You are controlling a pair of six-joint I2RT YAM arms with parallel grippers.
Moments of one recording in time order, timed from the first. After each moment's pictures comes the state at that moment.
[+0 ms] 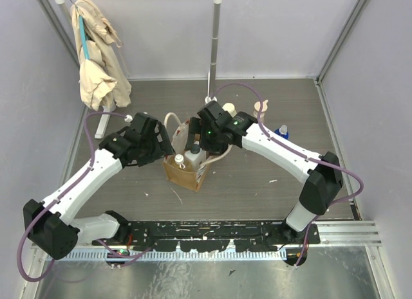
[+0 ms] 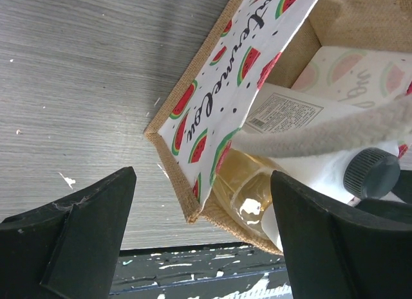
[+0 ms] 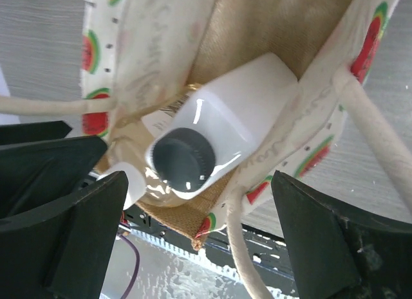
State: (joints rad) left arm -0.56 1.20 1.06 -0.83 -0.12 -0.83; right arm 0.83 1.63 1.52 -0.81 -0.01 0.88
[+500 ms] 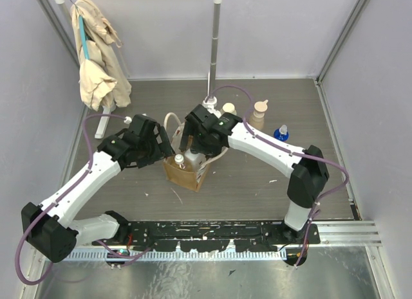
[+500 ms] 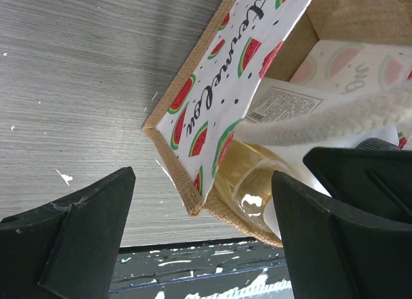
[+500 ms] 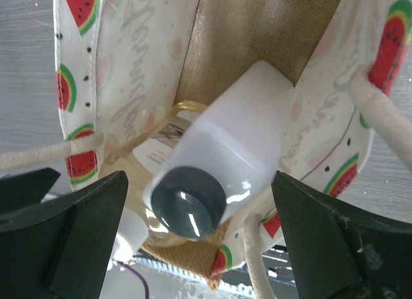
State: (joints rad) left arm -0.56 1.16 1.04 -0.82 -0.10 -0.83; right arm 0.88 1.72 1.55 -0.85 0.10 1.01
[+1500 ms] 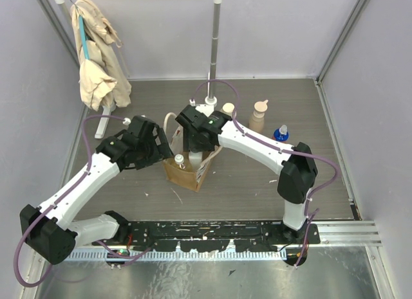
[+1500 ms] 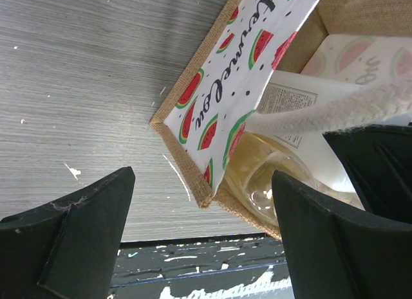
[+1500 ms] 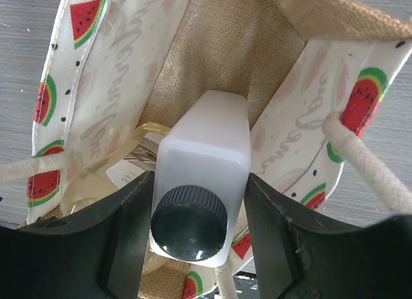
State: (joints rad) left arm -0.56 1.15 1.03 -0.84 -0.11 -0.82; right arm 0.92 1.84 1.70 -0.94 0.27 0.82
